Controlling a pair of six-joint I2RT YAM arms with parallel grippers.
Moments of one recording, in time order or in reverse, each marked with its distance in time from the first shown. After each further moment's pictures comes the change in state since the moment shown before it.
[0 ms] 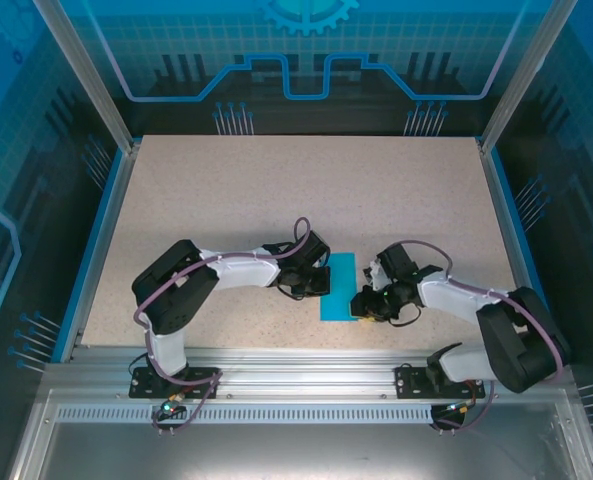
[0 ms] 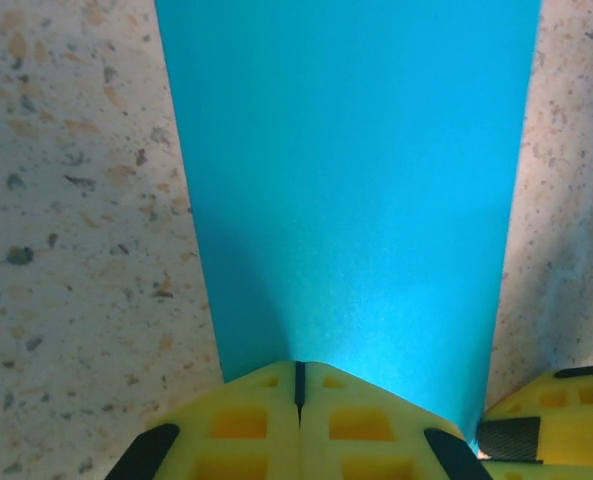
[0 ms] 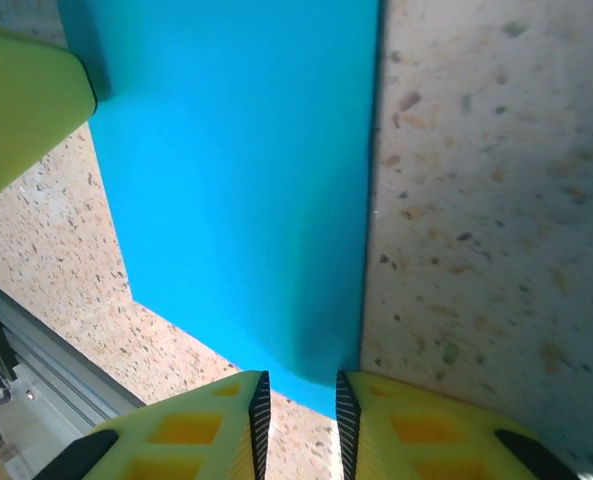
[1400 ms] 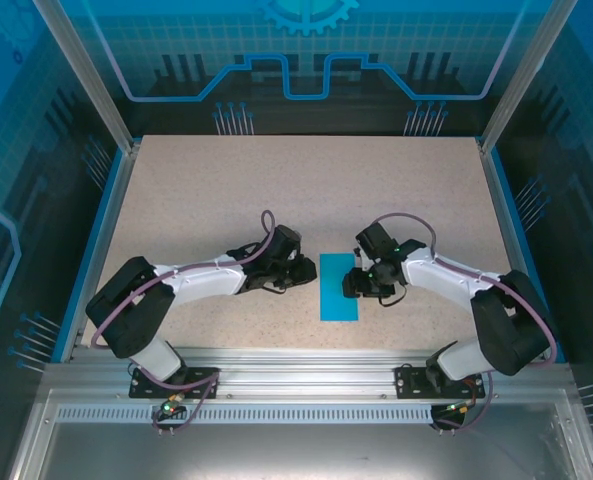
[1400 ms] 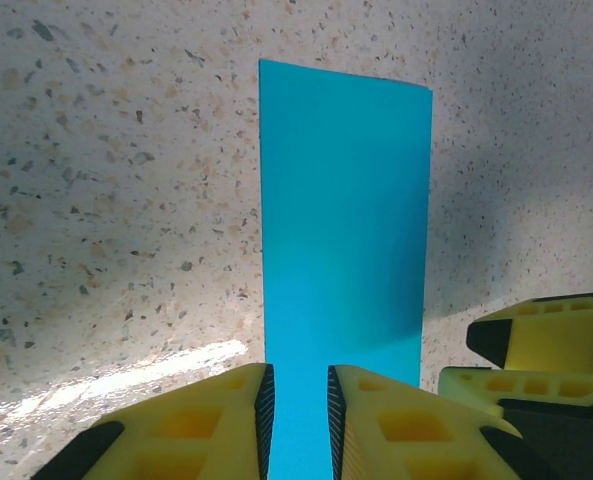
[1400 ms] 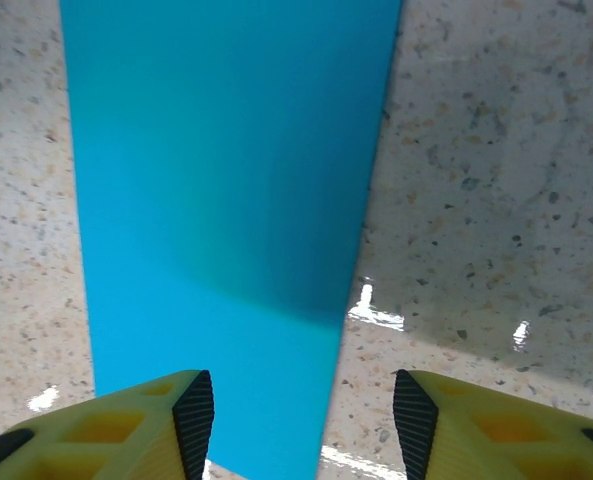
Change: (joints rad) left arm 0.090 -0.250 -0.216 0.171 -0.048 -0.070; right arm 0.107 0.126 0.274 -0.190 0.336 -0.059
